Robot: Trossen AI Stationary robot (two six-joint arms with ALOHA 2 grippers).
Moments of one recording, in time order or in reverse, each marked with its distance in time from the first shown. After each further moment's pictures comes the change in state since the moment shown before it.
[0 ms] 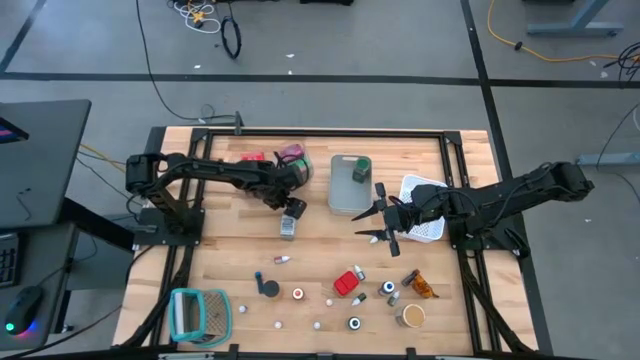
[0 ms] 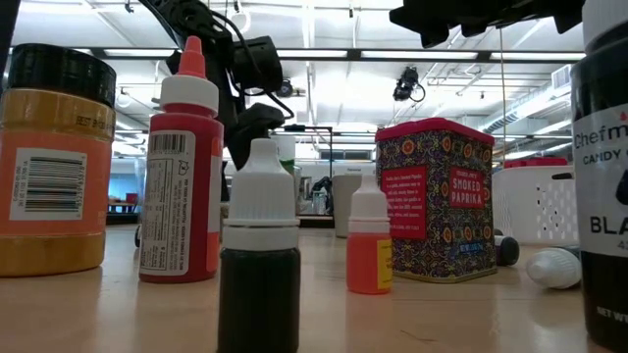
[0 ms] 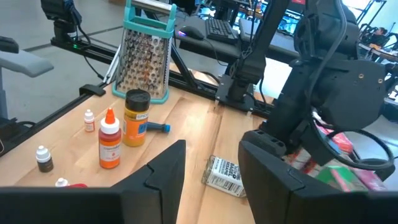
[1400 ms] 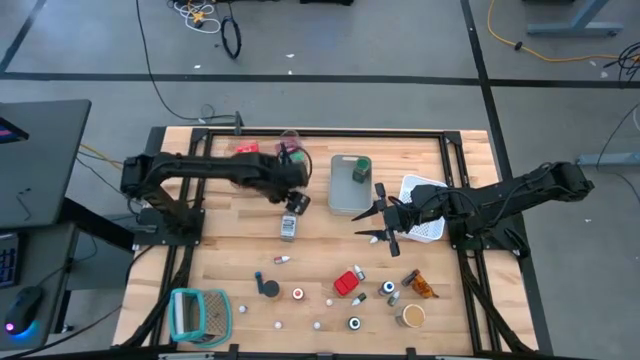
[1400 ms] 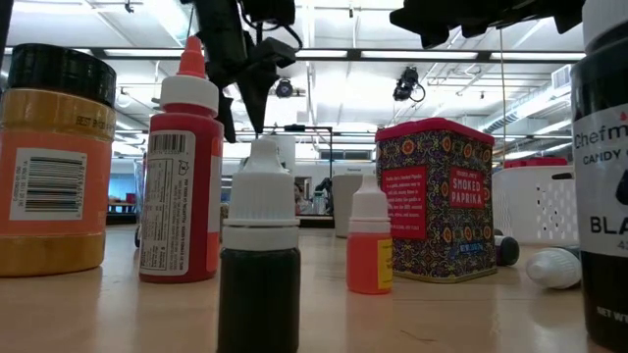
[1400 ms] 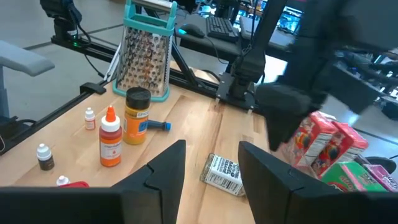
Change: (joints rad) left arm -0.109 -0.030 0.328 -0.402 -0.205 -0.072; right arm 0.000 0.000 0.001 -0.009 0.000 0.002
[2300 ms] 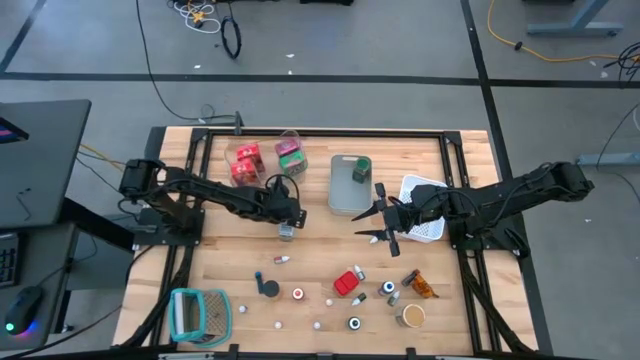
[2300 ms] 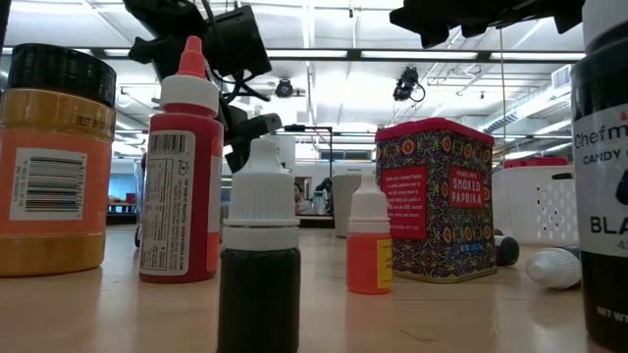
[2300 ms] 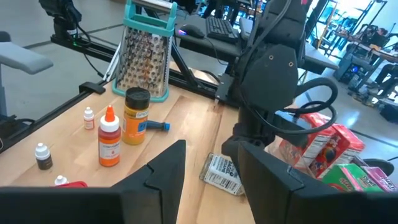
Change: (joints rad) left arm -0.122 0.008 -0.436 0.534 -0.211 -0.343; right arm 0.000 0.000 0.000 0.003 0.000 -0.010
